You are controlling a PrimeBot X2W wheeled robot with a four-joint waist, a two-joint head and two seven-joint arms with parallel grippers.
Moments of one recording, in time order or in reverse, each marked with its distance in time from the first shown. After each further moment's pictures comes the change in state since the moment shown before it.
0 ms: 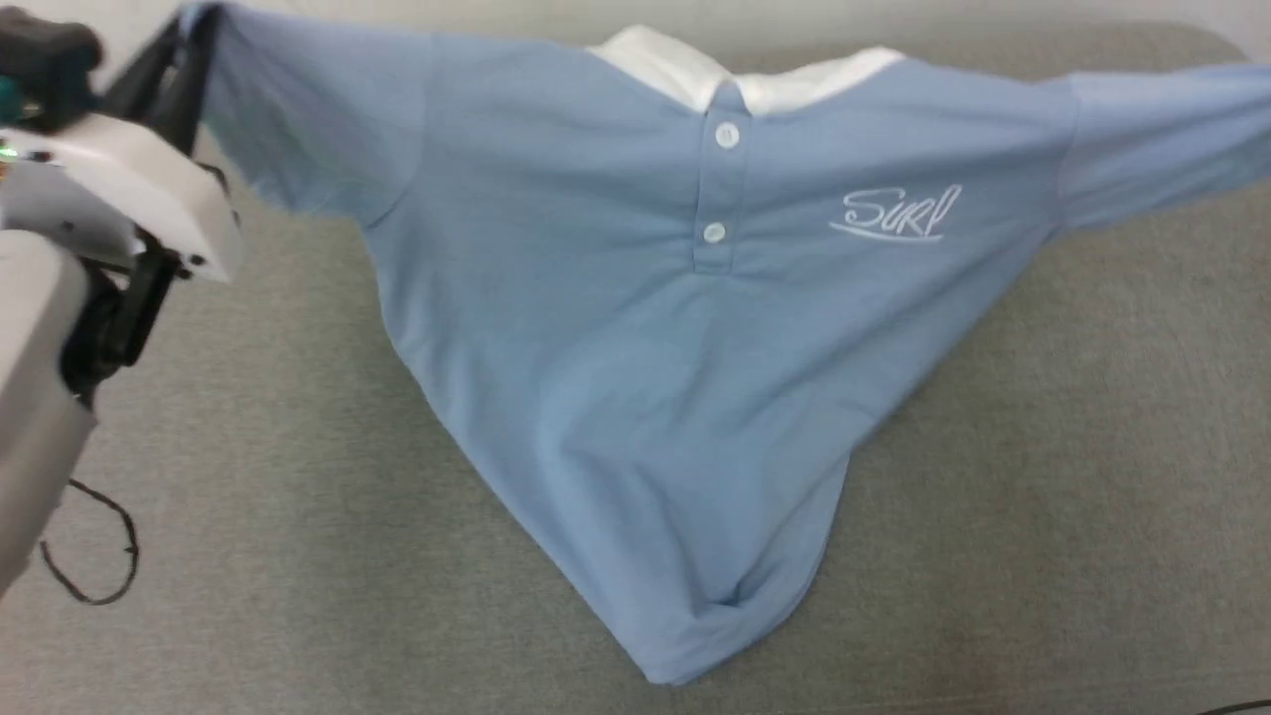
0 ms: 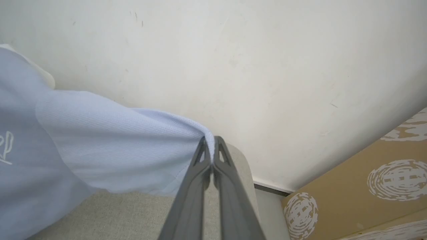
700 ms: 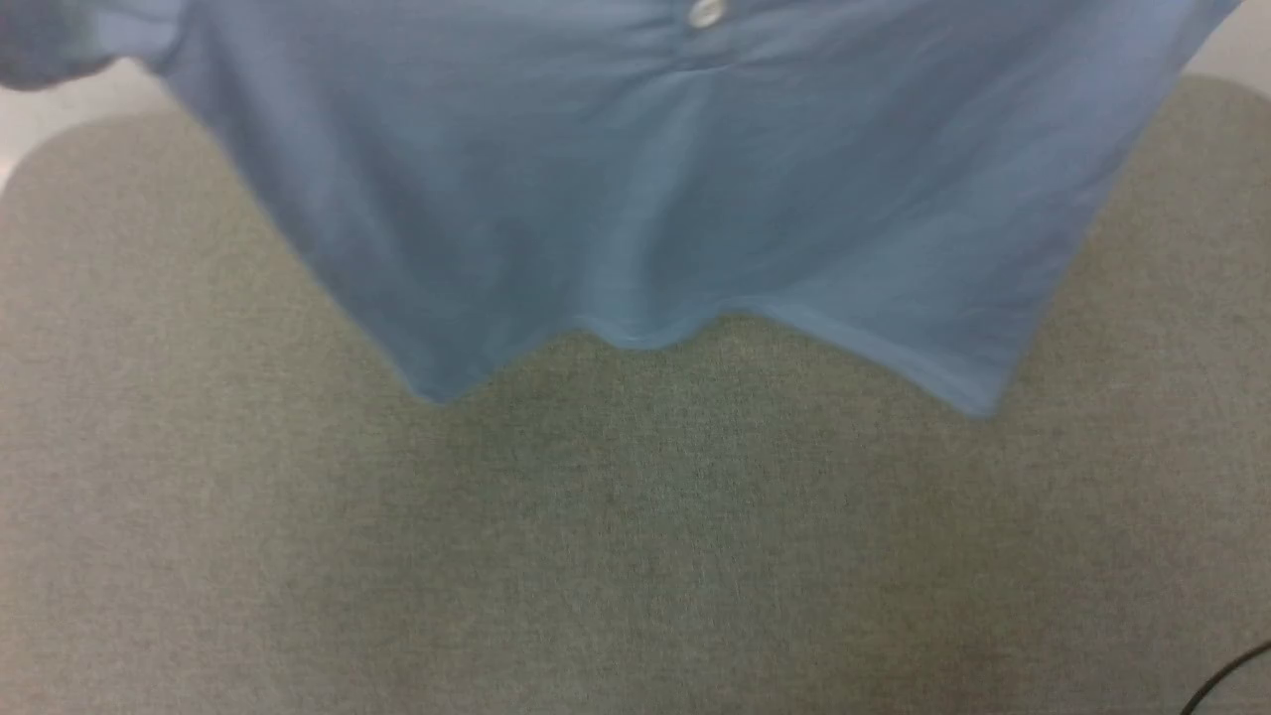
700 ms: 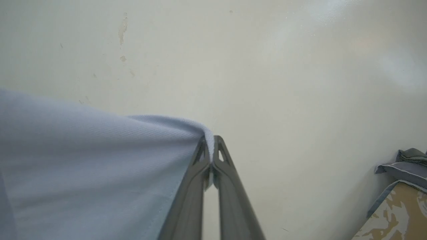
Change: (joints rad) left arm 0.094 0.287 0.319 -0.560 -0.127 0.233 -0.069; right arm -0.453 -0.107 0.072 -0.052 0.044 0.000 0.002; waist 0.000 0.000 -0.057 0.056
